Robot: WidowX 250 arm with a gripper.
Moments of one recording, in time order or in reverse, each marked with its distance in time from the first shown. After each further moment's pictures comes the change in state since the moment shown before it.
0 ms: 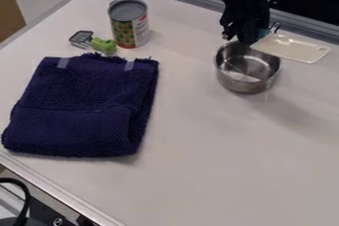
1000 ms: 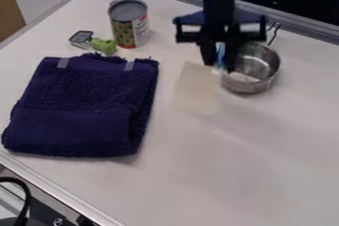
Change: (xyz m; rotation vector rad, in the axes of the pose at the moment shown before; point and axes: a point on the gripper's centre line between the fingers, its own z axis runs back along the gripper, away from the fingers) arm -0.027 0.077 0.016 0.138 0.060 -1.053
